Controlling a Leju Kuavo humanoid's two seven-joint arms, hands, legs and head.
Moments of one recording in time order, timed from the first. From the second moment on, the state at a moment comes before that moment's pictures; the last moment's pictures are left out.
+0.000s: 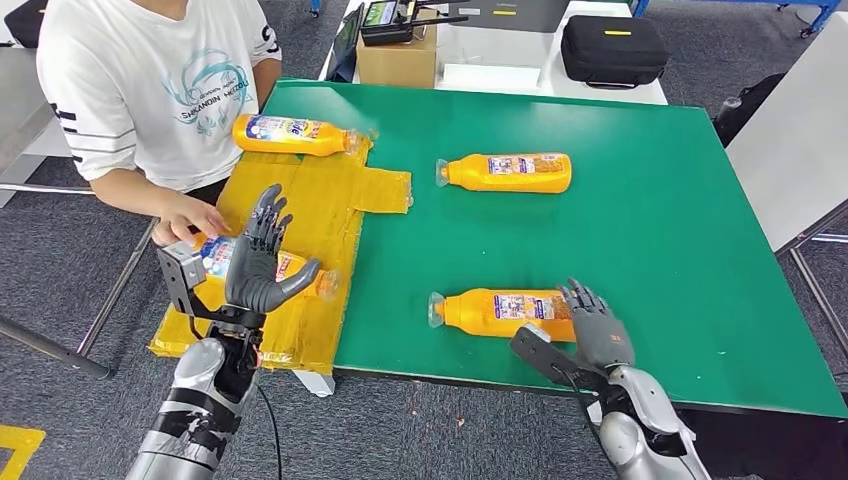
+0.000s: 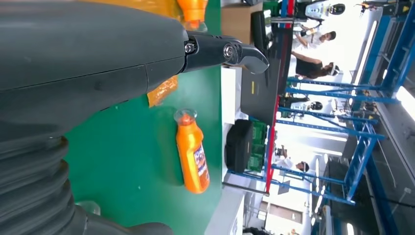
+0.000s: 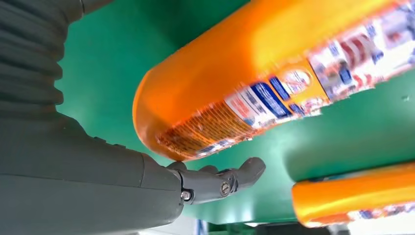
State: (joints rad) left arm -0.26 -0.08 -0.10 -1.21 0.18 -0.17 -0.42; right arm -0.14 -0.21 0.36 -1.34 0.98 0.00 0.13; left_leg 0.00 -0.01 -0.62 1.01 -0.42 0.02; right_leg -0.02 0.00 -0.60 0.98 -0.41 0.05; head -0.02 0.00
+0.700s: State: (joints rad) left arm -0.31 -0.08 -0.13 -1.17 0.22 -0.23 -0.43; right arm -0.43 -0.33 0.58 -1.08 0.85 0.21 -0.02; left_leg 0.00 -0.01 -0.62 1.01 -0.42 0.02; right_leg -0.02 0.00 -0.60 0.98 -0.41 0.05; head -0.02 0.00
